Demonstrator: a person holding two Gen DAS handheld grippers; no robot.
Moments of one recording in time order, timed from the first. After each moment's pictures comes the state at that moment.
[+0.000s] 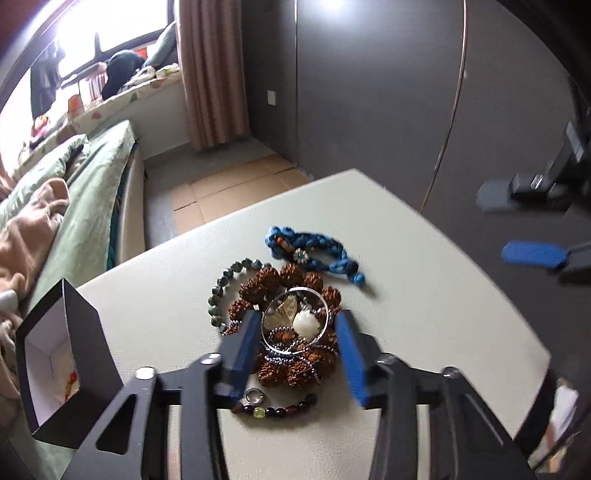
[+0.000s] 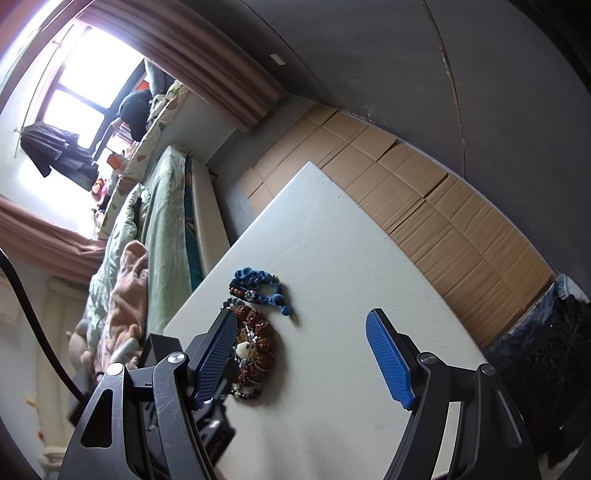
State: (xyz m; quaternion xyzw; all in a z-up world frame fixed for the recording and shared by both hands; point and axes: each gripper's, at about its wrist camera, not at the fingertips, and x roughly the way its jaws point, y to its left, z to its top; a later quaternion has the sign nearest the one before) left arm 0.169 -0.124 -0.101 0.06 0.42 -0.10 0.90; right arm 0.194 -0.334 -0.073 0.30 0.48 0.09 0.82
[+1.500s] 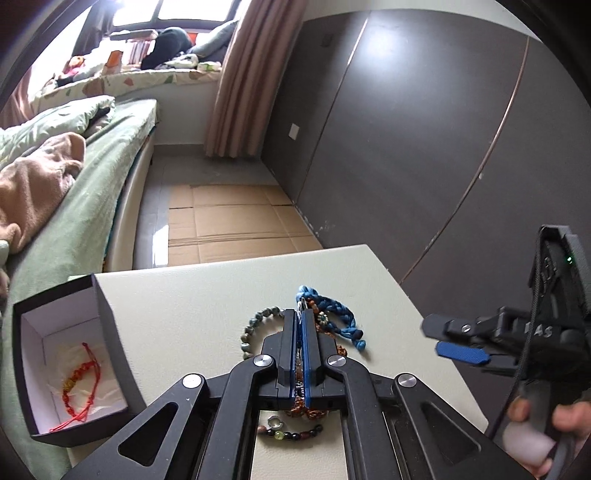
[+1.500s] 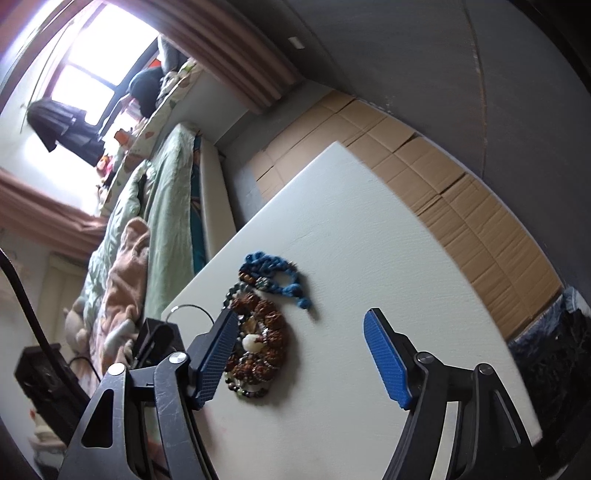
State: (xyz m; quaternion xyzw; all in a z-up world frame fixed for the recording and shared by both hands) left arm 0.176 -0.054 -0.057 -0.12 0.36 -0.11 0.92; right arm 0.210 -0.297 -0.084 0.27 0.50 0.12 0.81
